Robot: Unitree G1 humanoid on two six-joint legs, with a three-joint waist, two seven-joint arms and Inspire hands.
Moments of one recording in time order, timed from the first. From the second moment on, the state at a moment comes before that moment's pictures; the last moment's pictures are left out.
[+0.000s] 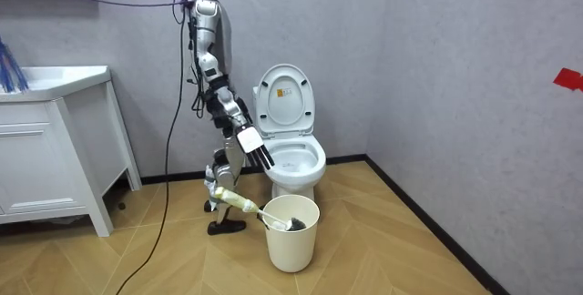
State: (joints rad) left arm 0.14 0.19 0.00 1.08 0.14 0.01 0.07; right arm 0.16 -0.20 -0.05 0.99 -0.20 0.00 -0.29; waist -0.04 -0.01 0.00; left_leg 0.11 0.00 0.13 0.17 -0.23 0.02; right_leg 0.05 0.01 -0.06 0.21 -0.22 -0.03
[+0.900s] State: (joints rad) left arm -0.08 0.22 -0.16 1.16 0.11 -0.04 0.10; right arm -0.18 -0.26 -0.02 1.32 0.00 -0.07 -0.43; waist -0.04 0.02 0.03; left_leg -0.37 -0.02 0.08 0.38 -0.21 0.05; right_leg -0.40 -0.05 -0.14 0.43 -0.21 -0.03
